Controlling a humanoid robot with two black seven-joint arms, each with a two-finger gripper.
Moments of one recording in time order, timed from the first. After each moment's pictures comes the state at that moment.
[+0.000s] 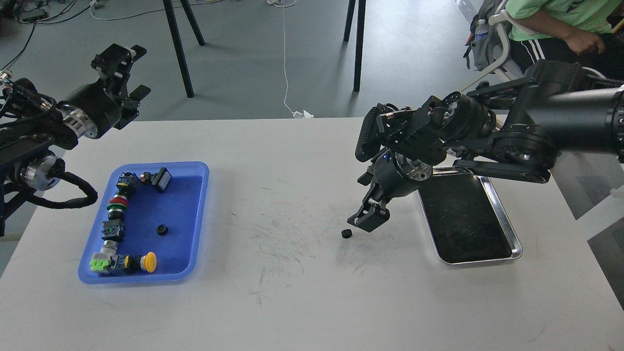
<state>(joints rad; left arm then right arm) -1.01 0.63 -0.06 -0.73 0.15 -0.22 -0.49 1.67 -0.18 -0.72 1.14 -1.52 0.27 0.49</state>
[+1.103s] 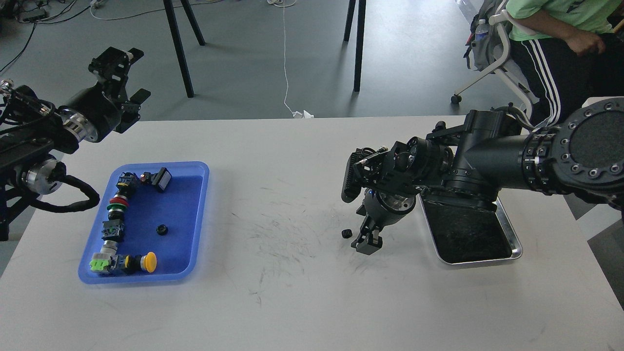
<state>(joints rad) -0.98 0.63 -0.08 -0.73 0.12 -0.23 -0.49 1.51 0.00 -0.82 0.92 -1.54 0.26 0.49</state>
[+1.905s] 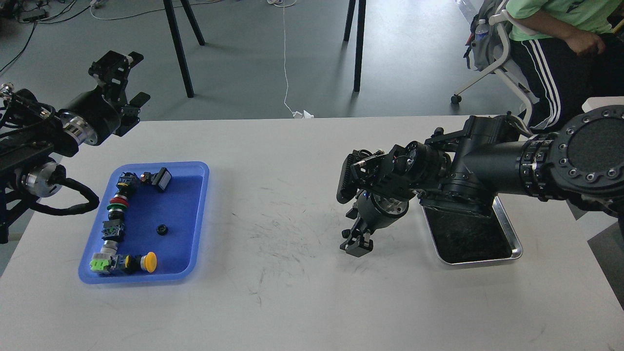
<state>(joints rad) -0.97 0.63 -0.08 -0.73 0.12 -0.23 -0.49 1.49 0.00 -0.79 0.92 -1.52 0.22 0.49</state>
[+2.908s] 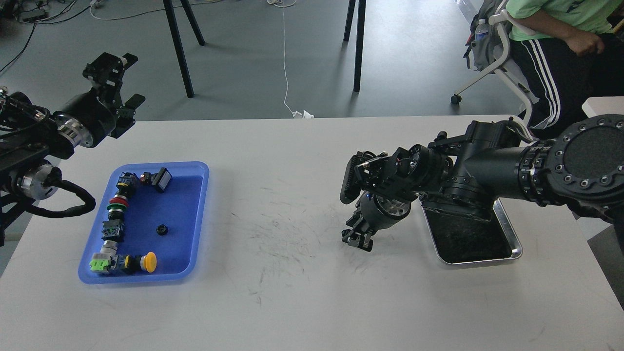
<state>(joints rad) -0.96 0.65 -0.10 -0.73 0.12 -0.23 -0.49 1.45 0.00 -0.78 0.87 -1.53 0.20 0.49</state>
